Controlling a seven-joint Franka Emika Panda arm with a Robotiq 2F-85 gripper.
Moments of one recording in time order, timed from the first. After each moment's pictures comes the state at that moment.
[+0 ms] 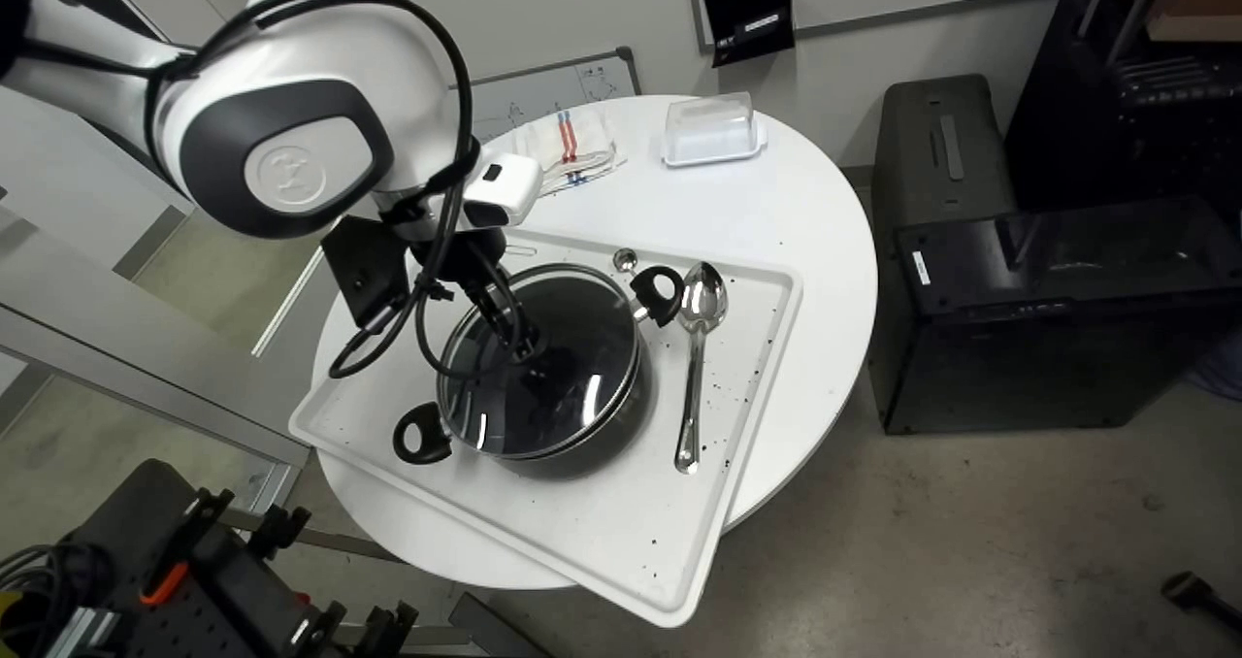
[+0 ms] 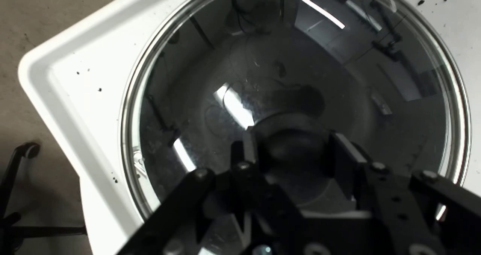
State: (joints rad) arm -0.06 0.51 -0.10 -2.20 0.02 2.57 0.22
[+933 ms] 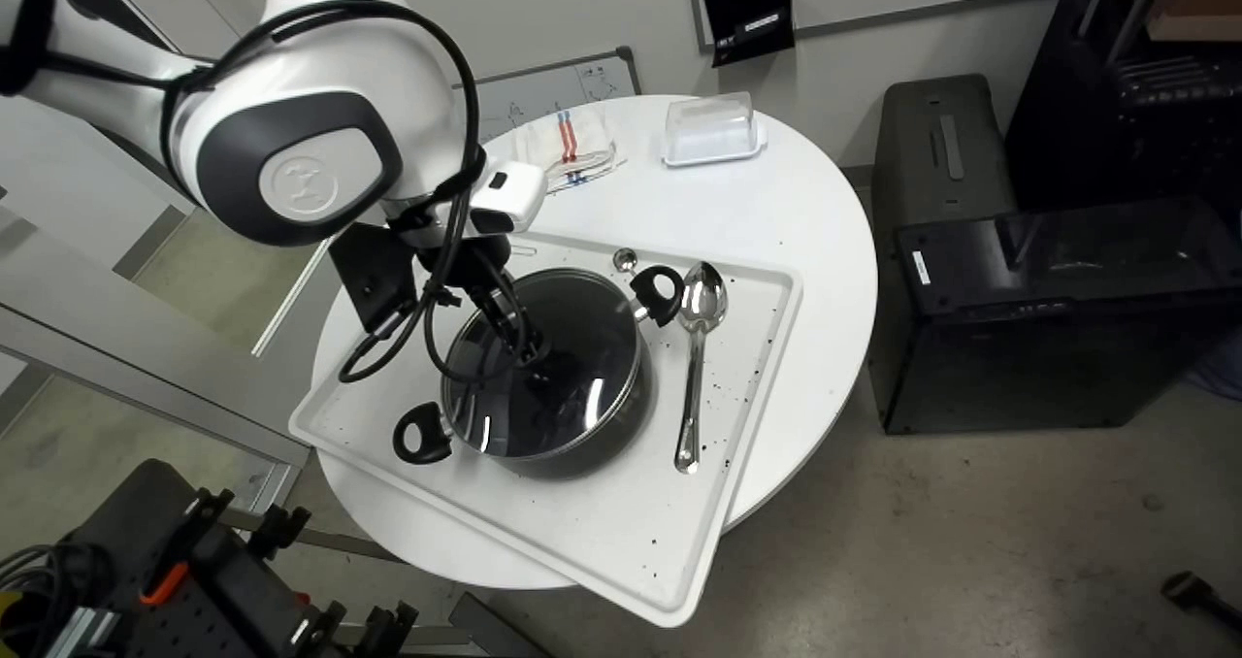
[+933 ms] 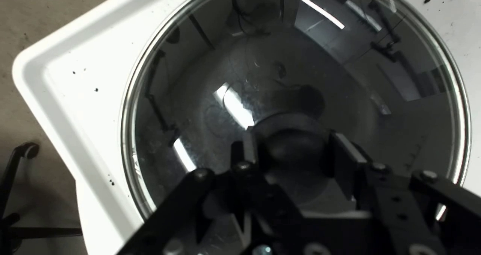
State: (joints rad) arm -0.05 0.54 -0.10 -2.19 0.02 2.58 0.22
